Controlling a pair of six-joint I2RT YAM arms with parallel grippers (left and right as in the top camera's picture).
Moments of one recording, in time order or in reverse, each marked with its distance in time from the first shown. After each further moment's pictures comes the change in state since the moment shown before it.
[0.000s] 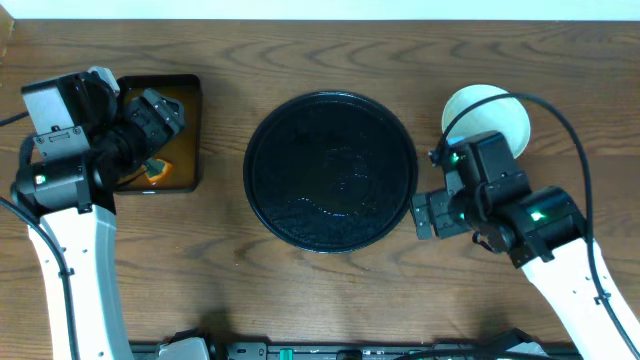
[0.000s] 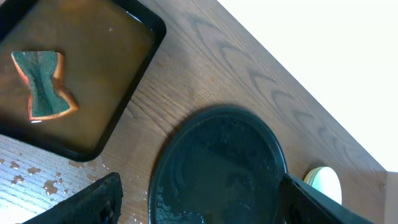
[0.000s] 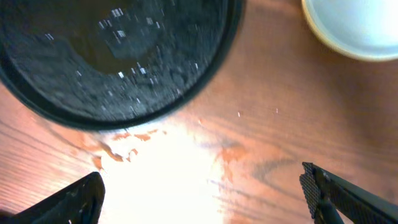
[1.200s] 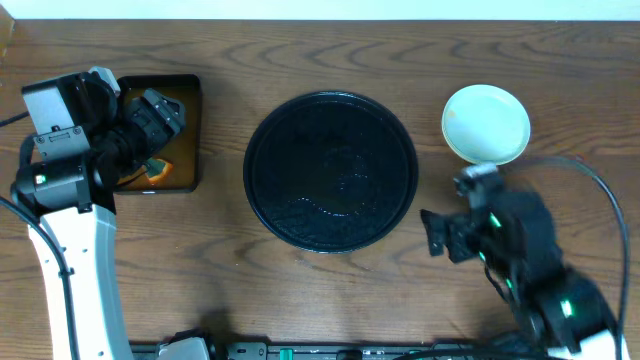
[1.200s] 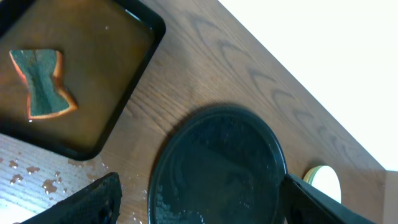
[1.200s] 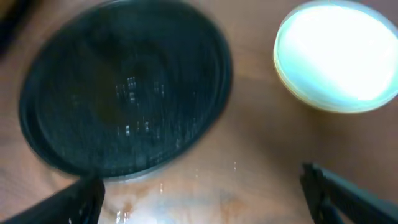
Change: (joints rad) left arm 0.000 0.001 0.000 -0.003 0.004 0.000; right arm -0.051 -0.470 -0.405 0.402 -0.008 -0.016
